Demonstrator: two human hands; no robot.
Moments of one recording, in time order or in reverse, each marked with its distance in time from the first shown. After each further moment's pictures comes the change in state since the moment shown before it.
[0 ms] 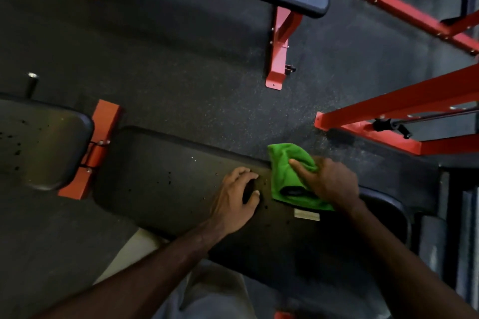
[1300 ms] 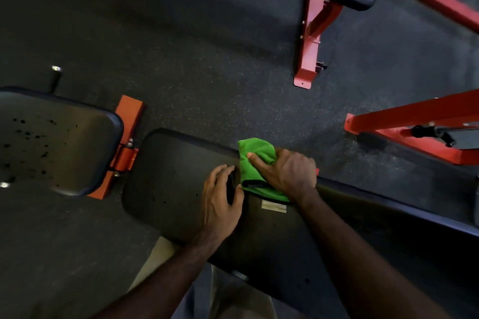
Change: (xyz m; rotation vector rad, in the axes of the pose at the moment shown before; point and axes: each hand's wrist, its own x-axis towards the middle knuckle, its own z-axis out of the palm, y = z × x) left_hand 0.004 -0.123 -0.057 -0.050 0.343 -0.199; right_hand 0.042 -0.203 0.060 -0.025 0.040 -0.117
